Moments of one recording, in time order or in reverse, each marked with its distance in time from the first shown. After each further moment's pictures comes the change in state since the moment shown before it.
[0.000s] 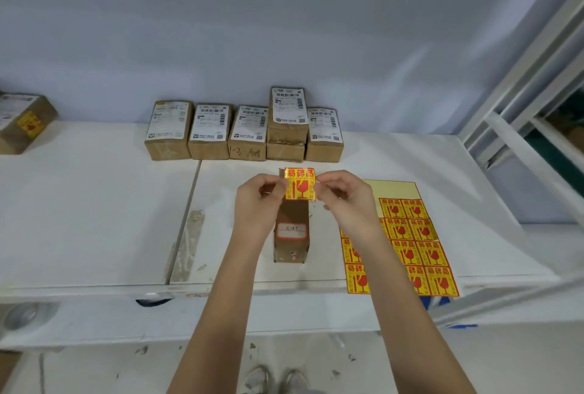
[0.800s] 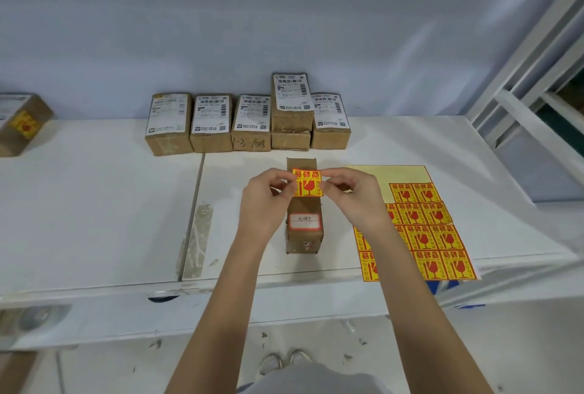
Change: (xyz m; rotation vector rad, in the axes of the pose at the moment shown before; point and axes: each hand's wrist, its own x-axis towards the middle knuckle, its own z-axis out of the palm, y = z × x) left_hand 0.013 -0.024 -0.009 0.259 -0.122 0.126; right_hand 0.007 0.024 0.010 -0.188 0.000 -0.029
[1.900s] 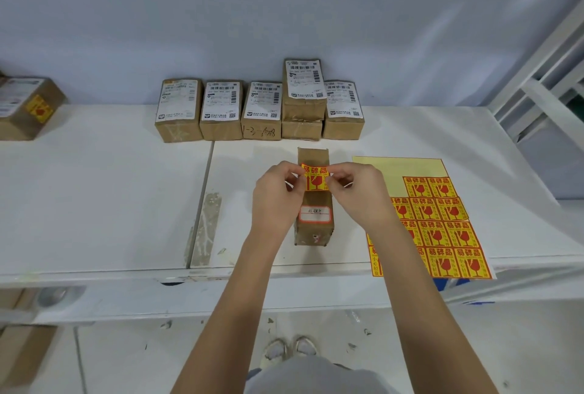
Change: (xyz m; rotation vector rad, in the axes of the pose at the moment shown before) left_hand -0.005 -0.002 0.007 0.173 0.049 0.008; right_hand -0.001 -0.009 0.006 -0.364 -0.049 -0.074
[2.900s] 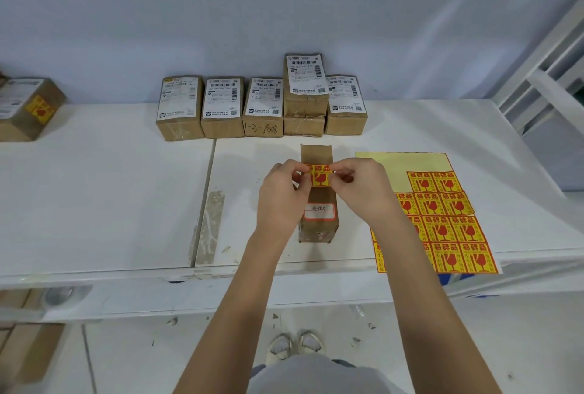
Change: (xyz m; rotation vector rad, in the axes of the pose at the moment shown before) left_hand 0.002 -0.005 0.004 0.069 -0.028 0.039; right_hand -0.003 -0.017 -0.007 -0.035 -0.032 0.045
